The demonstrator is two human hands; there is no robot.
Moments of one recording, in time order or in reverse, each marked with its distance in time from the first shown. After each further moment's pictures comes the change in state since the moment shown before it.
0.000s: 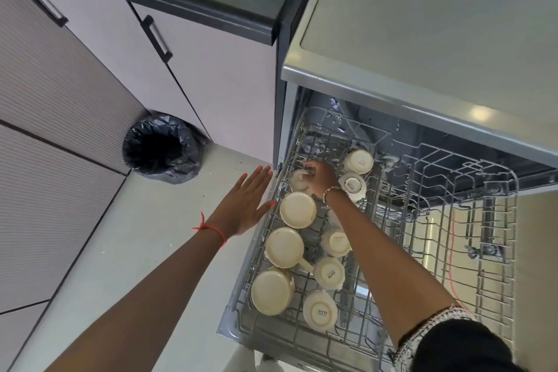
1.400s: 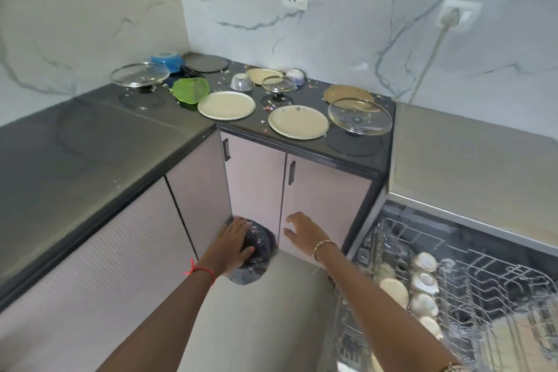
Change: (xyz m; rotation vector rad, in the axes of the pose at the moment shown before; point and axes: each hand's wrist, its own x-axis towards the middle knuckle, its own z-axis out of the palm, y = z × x) left_hand -0.261 -0.199 -0.178 -0.007 0.263 -0.244; right_hand -0.178 -0.353 0.078 -0.384 0.004 -0.449
